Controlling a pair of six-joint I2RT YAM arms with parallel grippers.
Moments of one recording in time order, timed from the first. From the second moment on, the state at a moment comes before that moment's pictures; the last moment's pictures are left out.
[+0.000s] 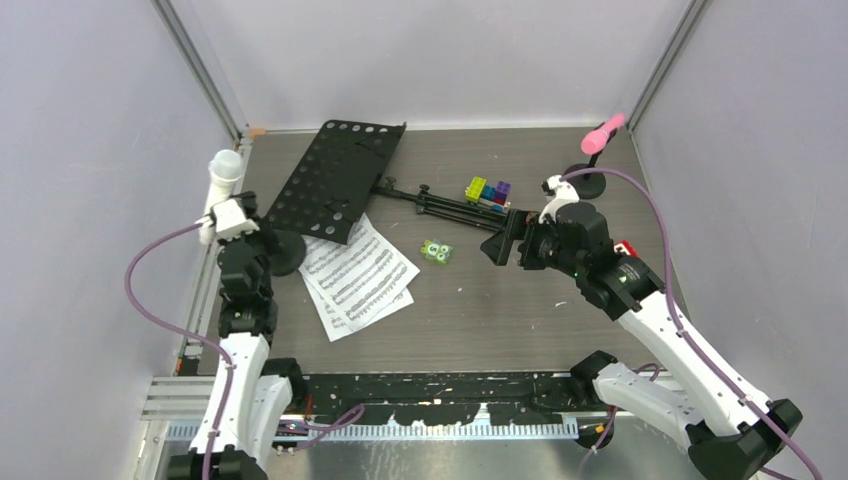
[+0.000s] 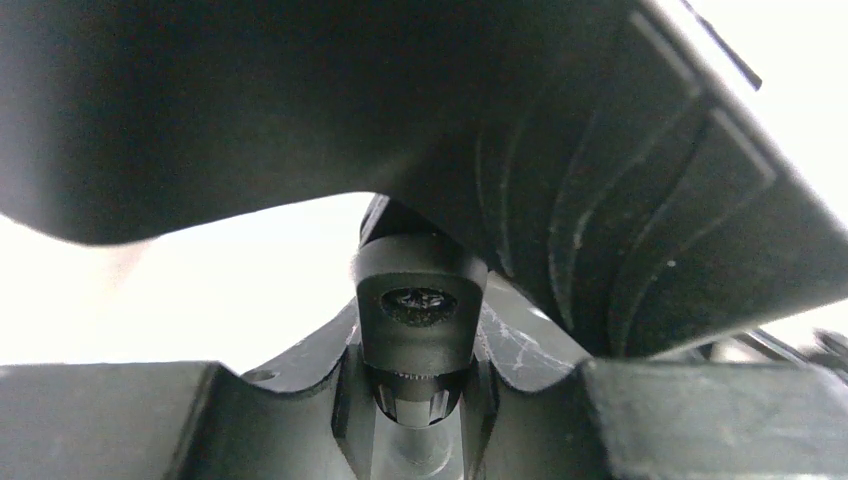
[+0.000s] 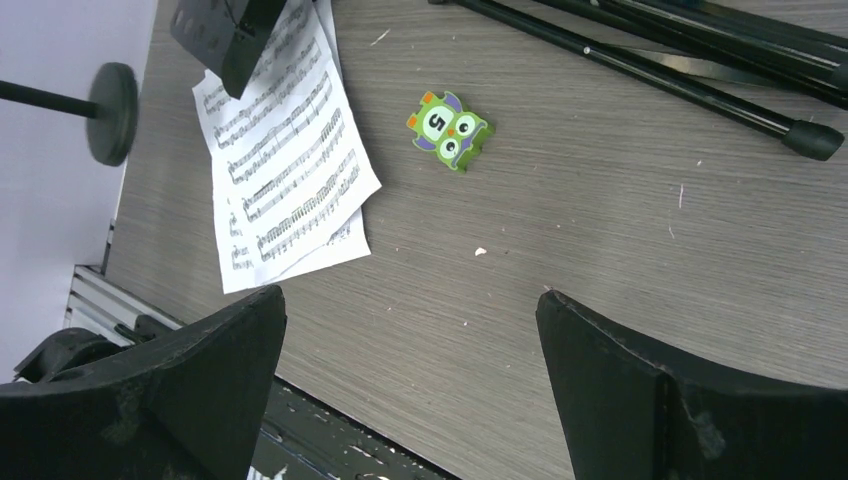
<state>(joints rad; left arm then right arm) 0.12 0.67 0.43 0.21 -0.28 -0.17 0.54 0.88 0.92 -0.56 -0.06 0.55</state>
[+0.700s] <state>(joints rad) -0.83 0.89 0.51 0.26 0.19 -0.02 0.54 0.56 0.92 -0.65 0.11 0.55</state>
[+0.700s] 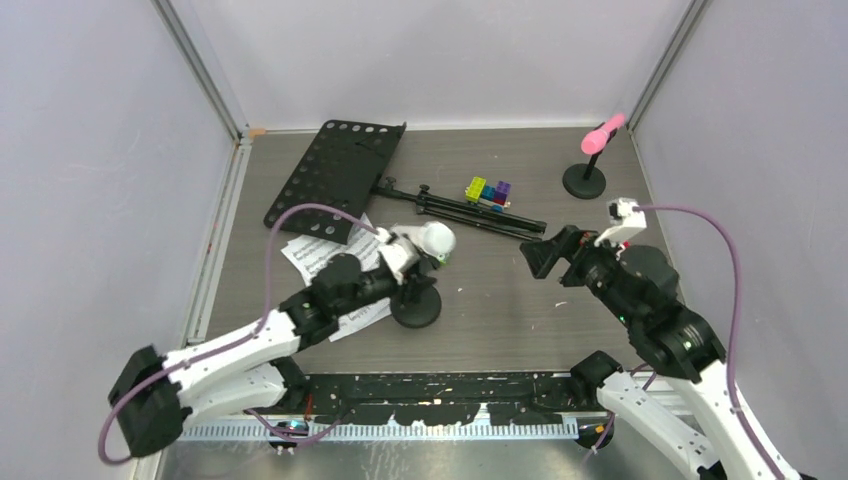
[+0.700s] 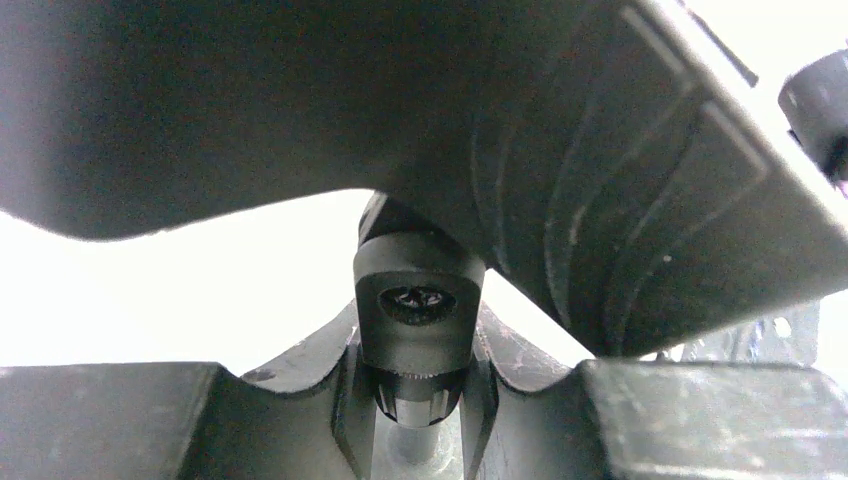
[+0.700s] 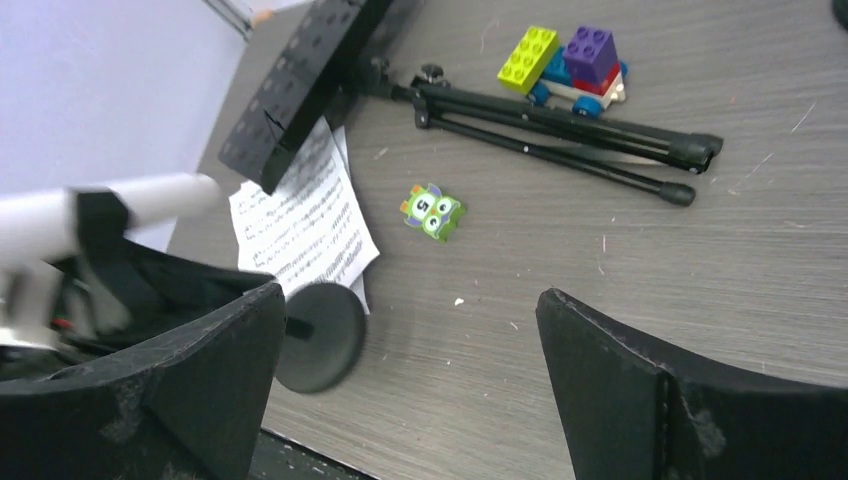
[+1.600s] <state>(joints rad) -1.00 1.72 0.57 1.13 0.31 0.09 0.54 0.34 0.89 -0.74 0.20 0.53</state>
